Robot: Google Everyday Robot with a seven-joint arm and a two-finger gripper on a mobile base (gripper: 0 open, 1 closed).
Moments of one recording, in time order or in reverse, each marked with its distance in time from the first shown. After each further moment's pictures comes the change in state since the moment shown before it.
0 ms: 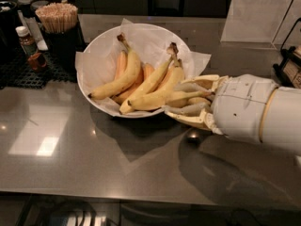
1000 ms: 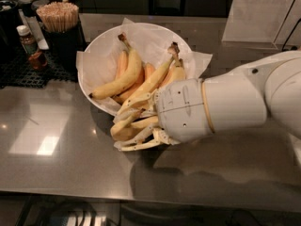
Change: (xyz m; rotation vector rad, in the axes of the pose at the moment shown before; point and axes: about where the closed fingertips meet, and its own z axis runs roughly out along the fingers) arm -0.054 0.093 0.046 -0.494 -0.238 -0.284
